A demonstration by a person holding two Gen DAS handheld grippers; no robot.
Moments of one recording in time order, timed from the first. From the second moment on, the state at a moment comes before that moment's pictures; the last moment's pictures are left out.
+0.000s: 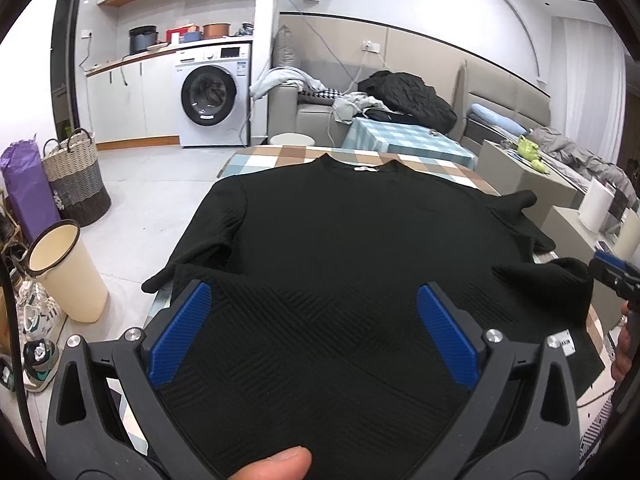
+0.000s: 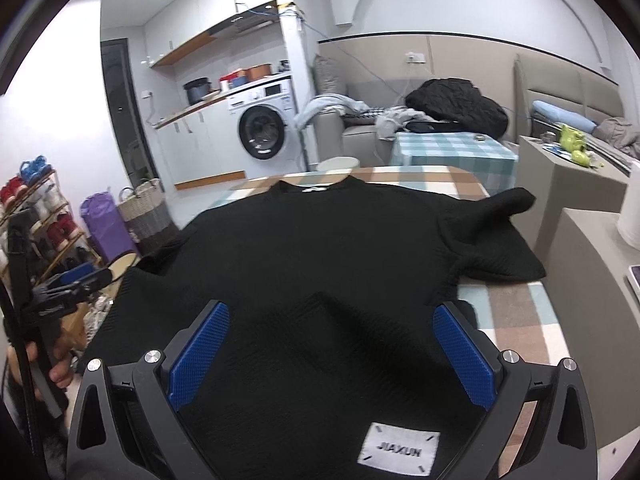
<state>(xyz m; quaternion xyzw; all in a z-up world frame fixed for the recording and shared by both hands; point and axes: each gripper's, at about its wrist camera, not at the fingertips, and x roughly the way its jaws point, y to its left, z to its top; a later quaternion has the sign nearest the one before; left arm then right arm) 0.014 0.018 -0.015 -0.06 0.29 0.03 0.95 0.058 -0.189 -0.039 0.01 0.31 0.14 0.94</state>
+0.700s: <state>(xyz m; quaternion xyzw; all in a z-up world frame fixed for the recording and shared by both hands) 0.066 0.042 -0.027 -0.05 0.33 0.07 0.94 0.094 -0.210 -0.051 0.06 0.35 0.11 0.93</state>
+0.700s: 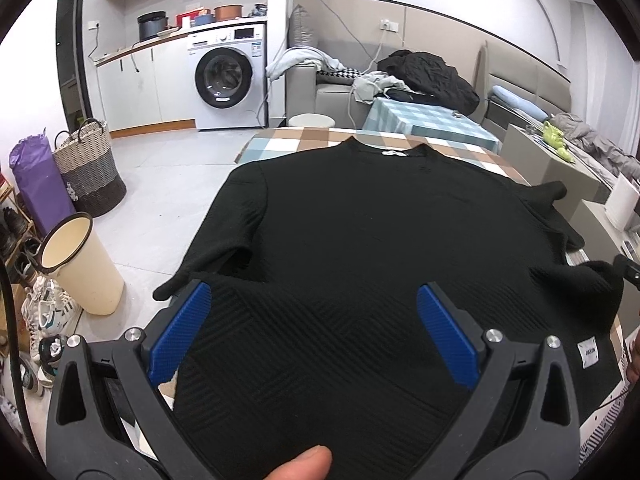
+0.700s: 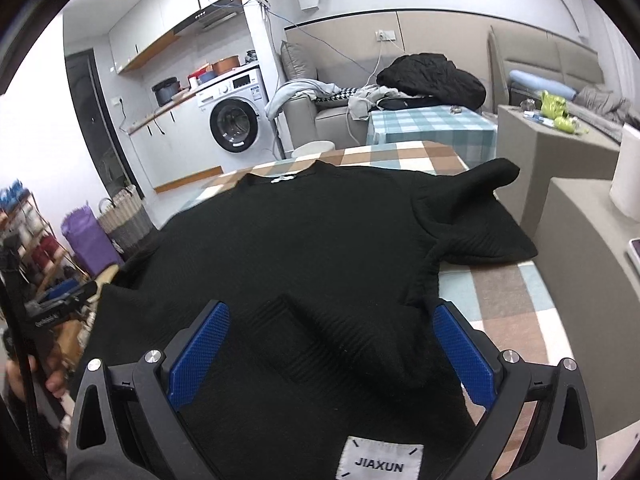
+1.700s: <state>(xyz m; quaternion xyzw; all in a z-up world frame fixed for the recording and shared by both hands) 0.127 0.102 -0.060 -0.10 0.35 0.12 0.92 0.250 -0.406 -0.124 0.23 0.44 -0.12 0.86</state>
